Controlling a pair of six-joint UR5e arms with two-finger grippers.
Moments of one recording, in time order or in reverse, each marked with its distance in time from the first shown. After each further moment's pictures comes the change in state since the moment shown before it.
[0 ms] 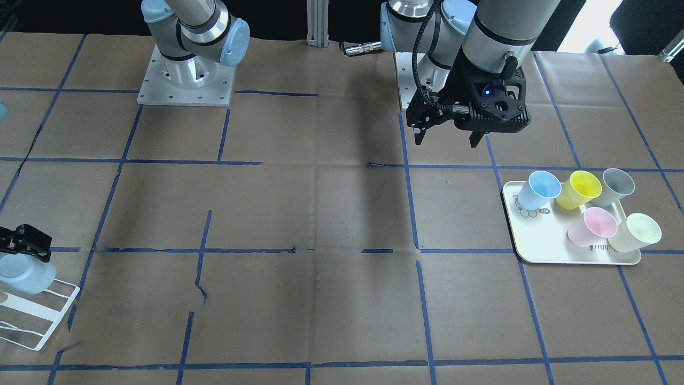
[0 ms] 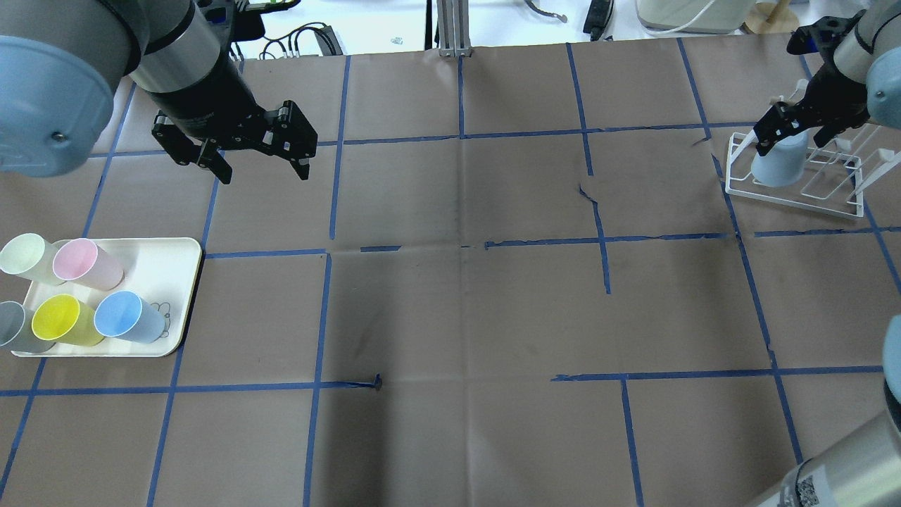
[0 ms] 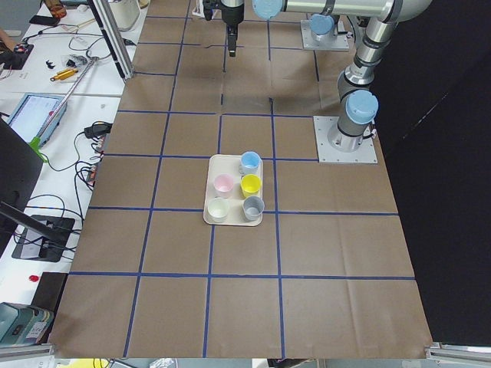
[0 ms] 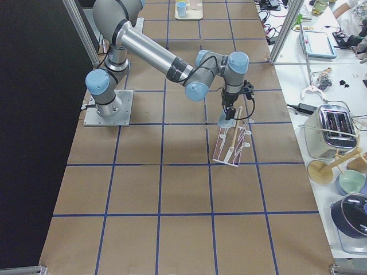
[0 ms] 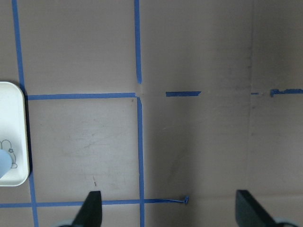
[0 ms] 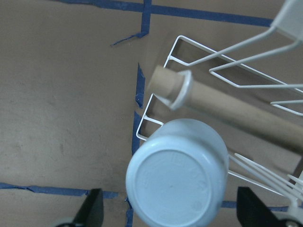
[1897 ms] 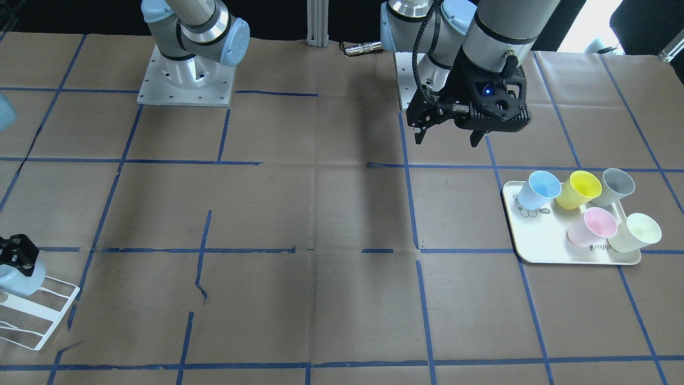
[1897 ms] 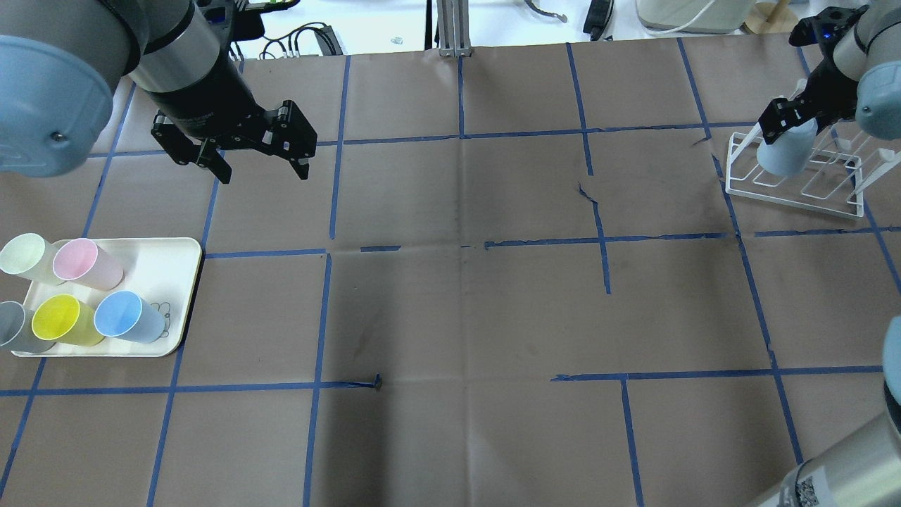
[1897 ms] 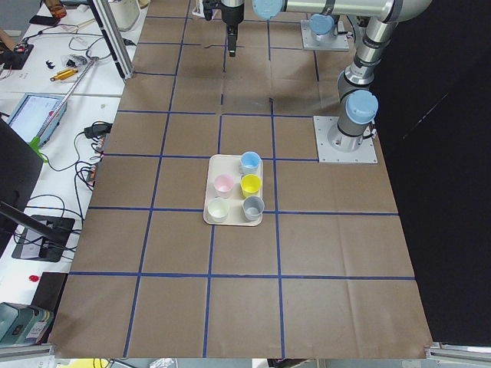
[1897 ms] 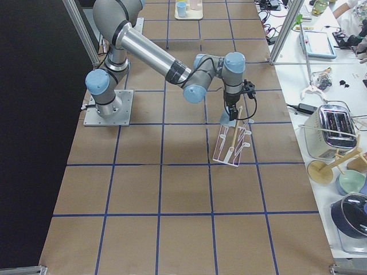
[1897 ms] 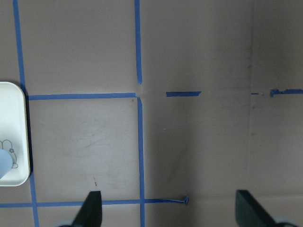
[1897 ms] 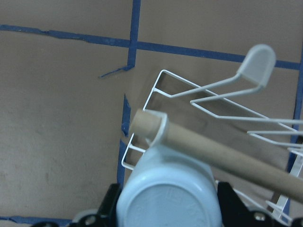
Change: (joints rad) left arm 0.000 0.001 0.000 0.000 0.001 0.000; right arm 0.006 -0.013 -0.020 -0.096 0.004 -0.011
